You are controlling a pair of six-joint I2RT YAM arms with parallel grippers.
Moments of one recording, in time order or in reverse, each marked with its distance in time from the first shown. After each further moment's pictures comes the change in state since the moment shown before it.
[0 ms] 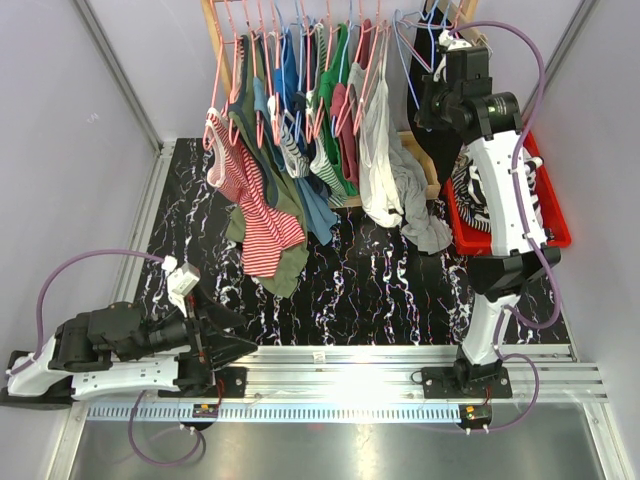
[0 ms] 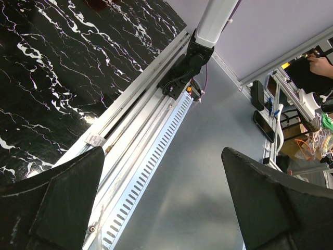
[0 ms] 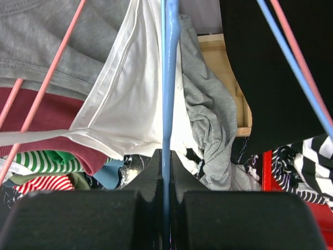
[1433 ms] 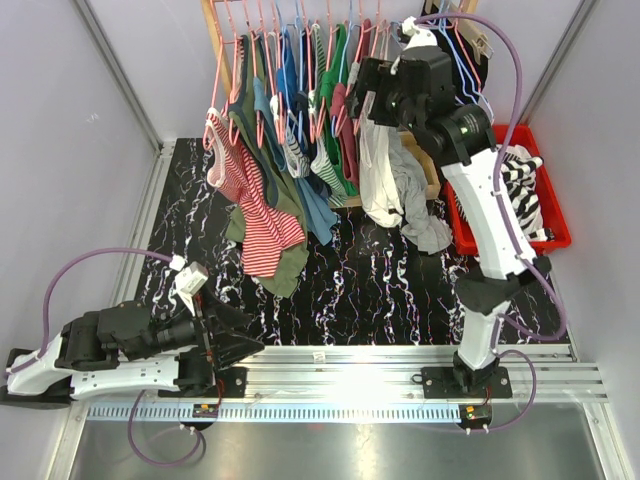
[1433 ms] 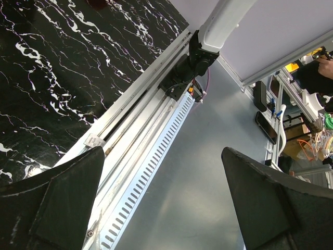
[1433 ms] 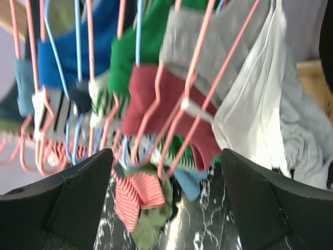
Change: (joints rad) left arm 0.000 0.036 -0.015 0.037 -0.004 -0.003; right arm 0.299 -0.087 0.006 0.123 0.125 0.206
